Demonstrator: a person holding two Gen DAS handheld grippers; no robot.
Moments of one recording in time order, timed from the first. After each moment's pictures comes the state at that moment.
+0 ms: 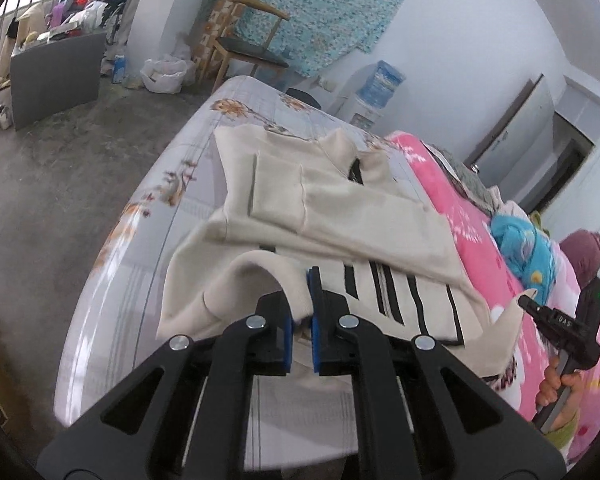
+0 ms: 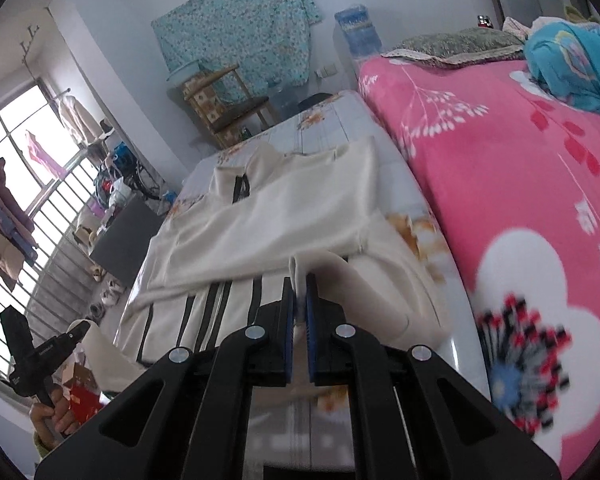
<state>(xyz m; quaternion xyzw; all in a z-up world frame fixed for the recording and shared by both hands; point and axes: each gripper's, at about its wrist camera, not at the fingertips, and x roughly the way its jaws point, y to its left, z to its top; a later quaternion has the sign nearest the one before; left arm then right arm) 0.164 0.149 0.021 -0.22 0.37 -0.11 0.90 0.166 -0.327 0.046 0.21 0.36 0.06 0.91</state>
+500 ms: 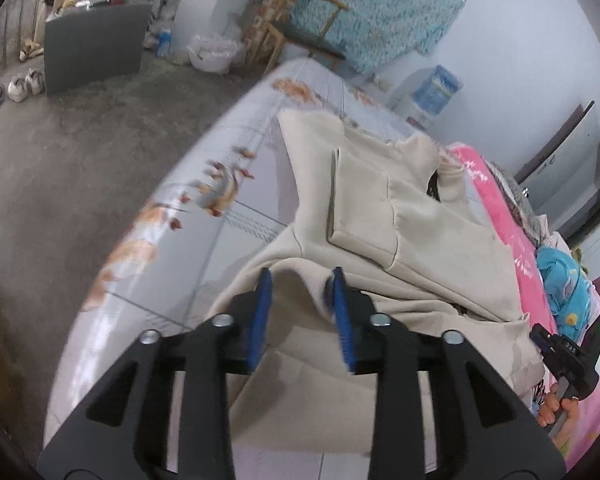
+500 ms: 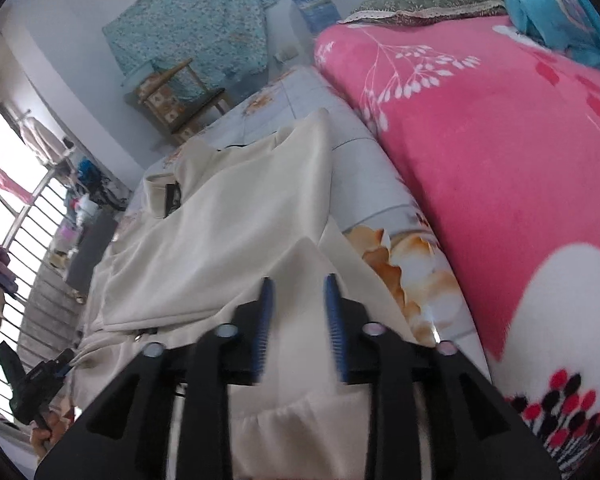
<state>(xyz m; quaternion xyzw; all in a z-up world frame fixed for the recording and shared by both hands) 0.228 0.177 -0.036 -0.24 0.39 -0.03 0.89 0.244 -0.358 -0.023 0.25 0.39 0.02 0.89</state>
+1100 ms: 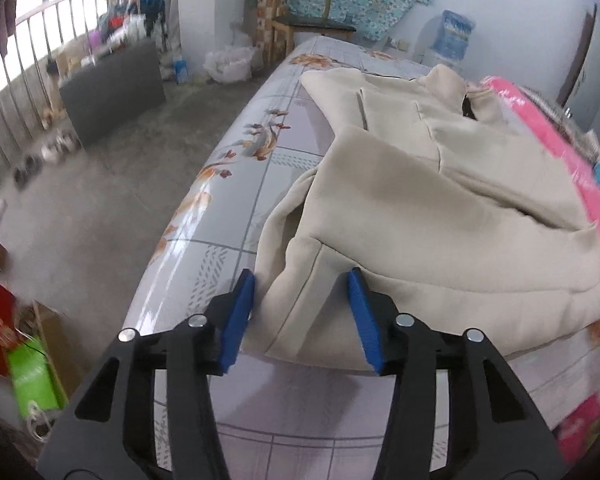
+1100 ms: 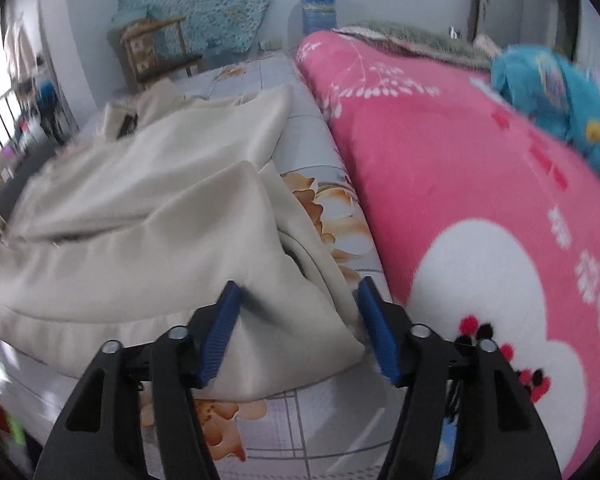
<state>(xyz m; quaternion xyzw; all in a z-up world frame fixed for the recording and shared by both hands) 0.192 0.144 -0.057 -0.06 0.43 0.04 0.90 0.201 -0.334 -0.036 0.04 0.42 -0.08 0.90</state>
